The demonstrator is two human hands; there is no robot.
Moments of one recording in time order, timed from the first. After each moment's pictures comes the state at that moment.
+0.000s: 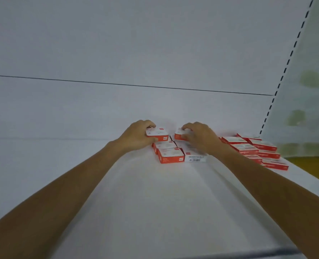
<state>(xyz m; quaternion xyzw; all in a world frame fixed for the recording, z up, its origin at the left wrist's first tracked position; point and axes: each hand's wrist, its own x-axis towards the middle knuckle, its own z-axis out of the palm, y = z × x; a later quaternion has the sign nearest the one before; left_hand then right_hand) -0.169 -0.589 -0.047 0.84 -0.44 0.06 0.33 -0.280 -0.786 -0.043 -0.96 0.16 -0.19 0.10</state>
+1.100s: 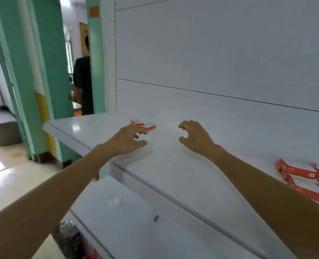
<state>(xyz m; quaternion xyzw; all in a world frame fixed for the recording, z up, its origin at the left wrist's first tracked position) -0.239 -0.247 -0.052 0.94 -0.11 0.15 0.28 -0.187 -0.478 -0.037 -0.93 -0.24 -0.22 0.16</state>
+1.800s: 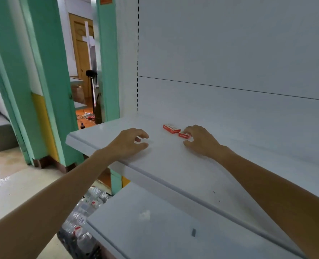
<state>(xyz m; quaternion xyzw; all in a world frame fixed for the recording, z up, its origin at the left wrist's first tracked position) -0.174 -0.074 -0.067 0.94 -0.13 0.14 0.29 -0.117 -0.319 -0.061 -0.96 -0.20 -0.14 0.14</state>
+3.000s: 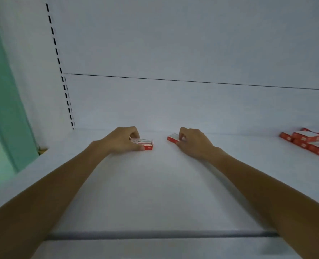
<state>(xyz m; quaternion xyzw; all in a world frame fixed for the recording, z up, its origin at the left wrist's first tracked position) 0.044 -0.097 -0.073 0.90 -0.36 -0.03 0.26 -0.075 -0.324 -0.074 -0.97 0.10 -0.18 0.12</state>
